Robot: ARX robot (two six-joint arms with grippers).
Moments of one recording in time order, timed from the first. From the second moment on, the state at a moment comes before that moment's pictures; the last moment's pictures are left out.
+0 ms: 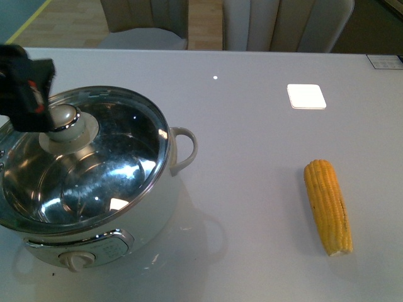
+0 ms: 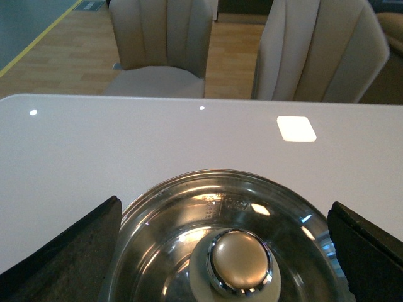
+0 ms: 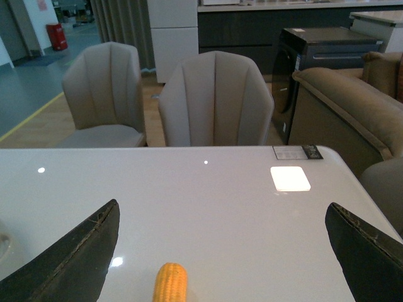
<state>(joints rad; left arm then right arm) -0.24 1.55 0.29 0.99 -0.11 -0.05 0.00 0.01 0.02 0.00 0.00 0.00</state>
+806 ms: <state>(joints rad) -0.27 1.99 0.49 1.07 -0.15 -0.02 0.00 0.01 0.02 0.00 0.00 0.00</state>
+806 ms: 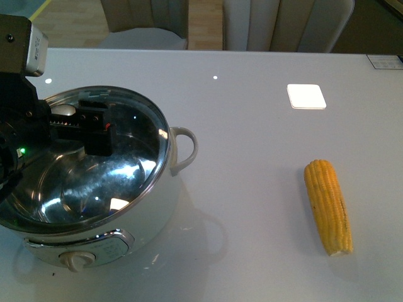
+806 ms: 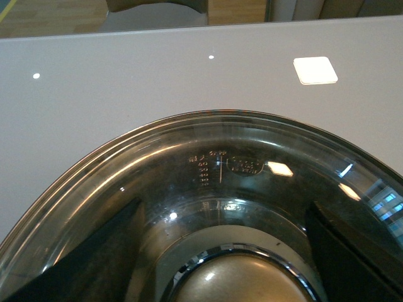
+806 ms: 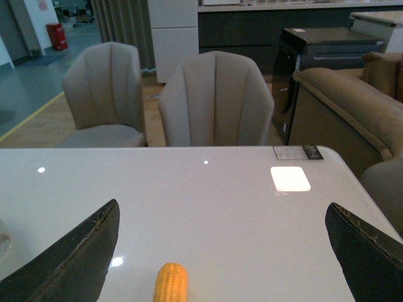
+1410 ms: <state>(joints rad) -0.27 1.94 0.49 0.99 -0.16 -0.06 0.00 0.01 0.02 0.00 0.00 0.00</state>
